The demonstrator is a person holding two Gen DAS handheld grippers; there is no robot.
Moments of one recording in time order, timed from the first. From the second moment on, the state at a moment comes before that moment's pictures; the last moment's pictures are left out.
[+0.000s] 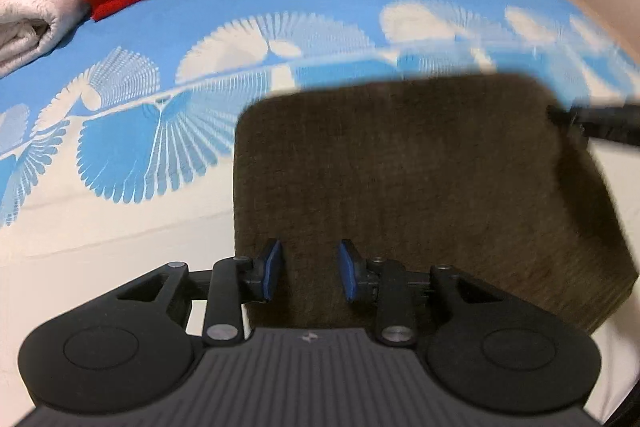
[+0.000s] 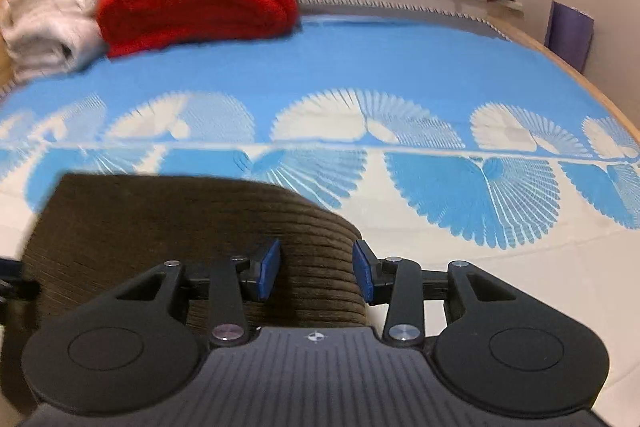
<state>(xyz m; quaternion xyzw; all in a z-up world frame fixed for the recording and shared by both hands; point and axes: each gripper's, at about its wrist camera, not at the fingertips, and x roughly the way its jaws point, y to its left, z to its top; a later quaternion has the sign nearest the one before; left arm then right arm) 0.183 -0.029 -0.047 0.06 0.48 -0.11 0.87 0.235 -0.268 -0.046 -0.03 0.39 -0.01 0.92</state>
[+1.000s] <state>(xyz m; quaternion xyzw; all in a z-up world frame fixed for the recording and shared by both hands) 0.172 -0.014 -0.024 0.05 0.48 -0.16 0.86 0.198 -0.265 -0.018 -0.03 0.39 0.01 0.92</state>
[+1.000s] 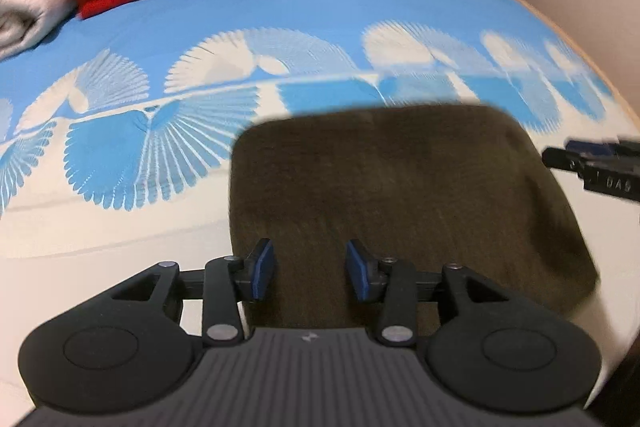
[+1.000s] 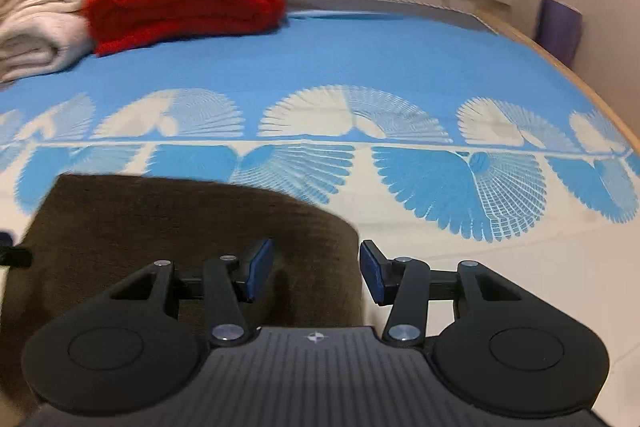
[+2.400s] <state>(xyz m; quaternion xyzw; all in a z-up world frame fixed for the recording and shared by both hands) -0.028 -0.050 0.018 0.04 0.39 -0.07 0.92 -0.016 -0.243 0.030 -0.01 0.33 -0.03 0.94</state>
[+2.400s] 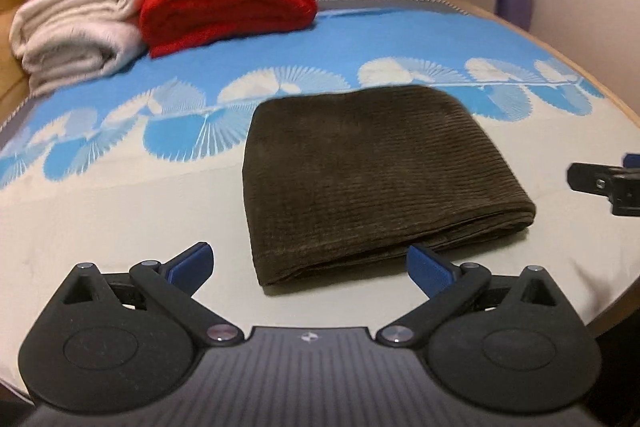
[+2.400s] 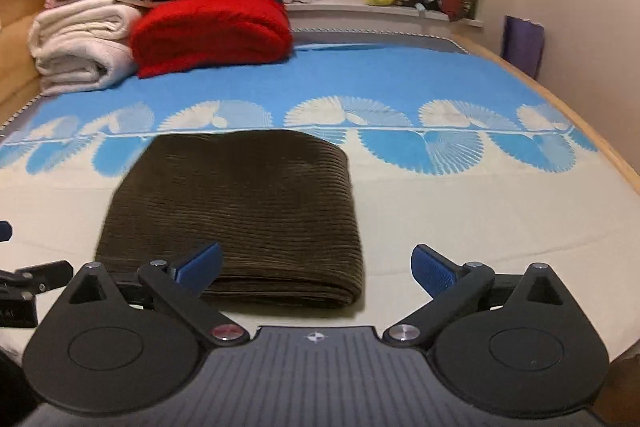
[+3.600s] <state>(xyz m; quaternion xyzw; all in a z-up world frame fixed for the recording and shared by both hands) -0.010 -0.038 0.006 0.02 0.41 -0.05 0.91 0.002 -0.235 0.014 0.00 0.37 -0.01 0.93</state>
